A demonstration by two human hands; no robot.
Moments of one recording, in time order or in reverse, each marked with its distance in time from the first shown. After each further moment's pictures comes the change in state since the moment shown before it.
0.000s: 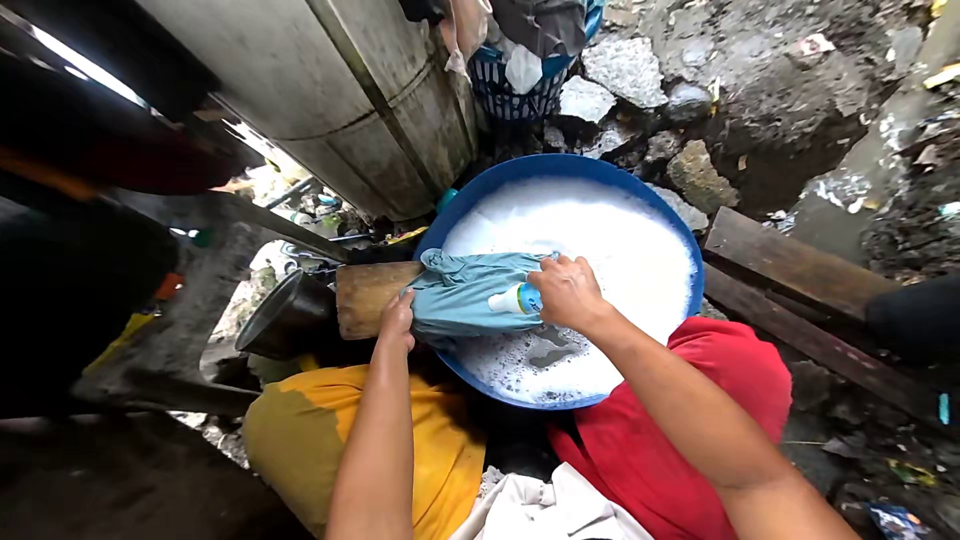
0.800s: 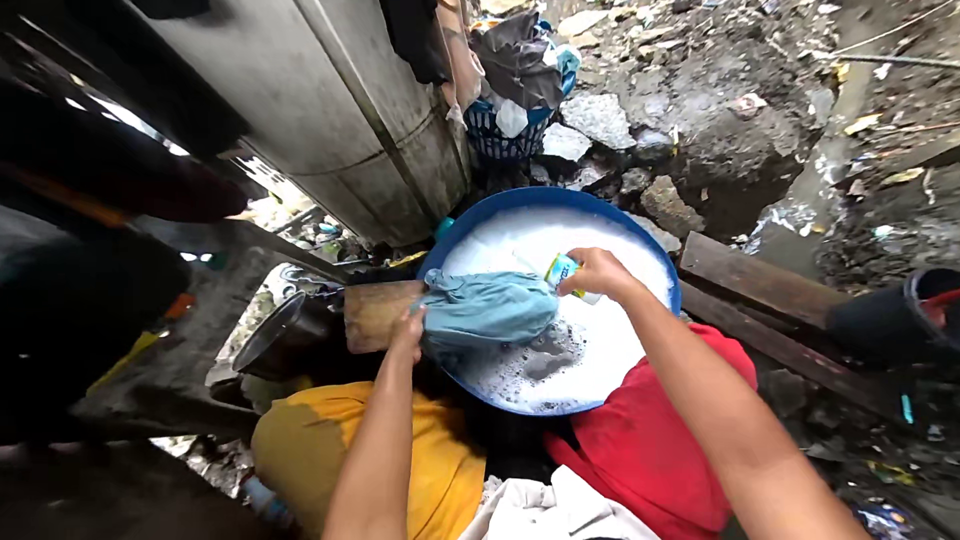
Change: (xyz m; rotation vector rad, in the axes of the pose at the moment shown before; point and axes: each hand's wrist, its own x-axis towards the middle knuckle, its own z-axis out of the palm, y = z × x) left_hand -0.005 0.000 0.002 0.045 -0.140 0.058; right_hand 0.012 0.083 -0.001 0.707 0.164 0.270
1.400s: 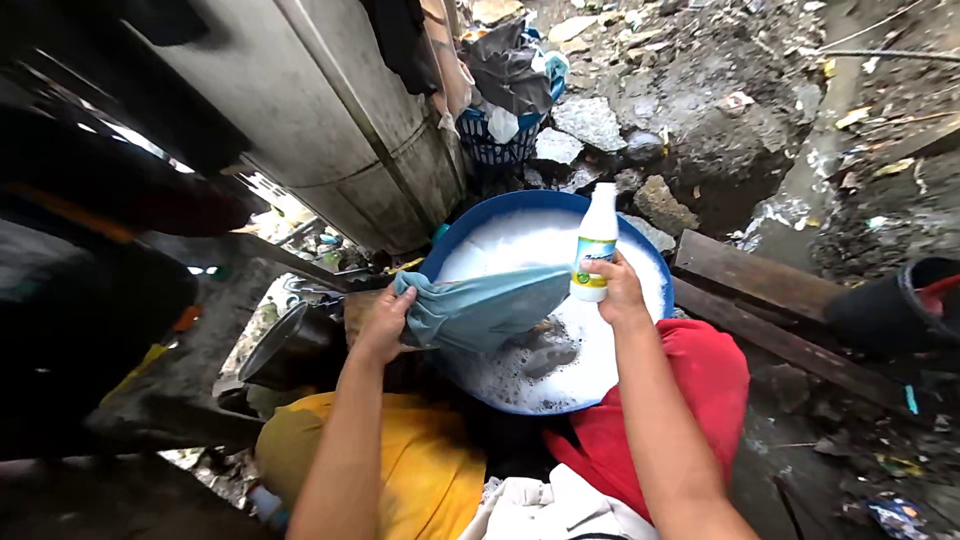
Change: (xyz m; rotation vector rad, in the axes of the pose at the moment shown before) left_hand -0.067 0.079 -0.023 0.076 -0.253 0.239; right_hand -0.062 -0.007 0.016 1.170 0.420 -0.041
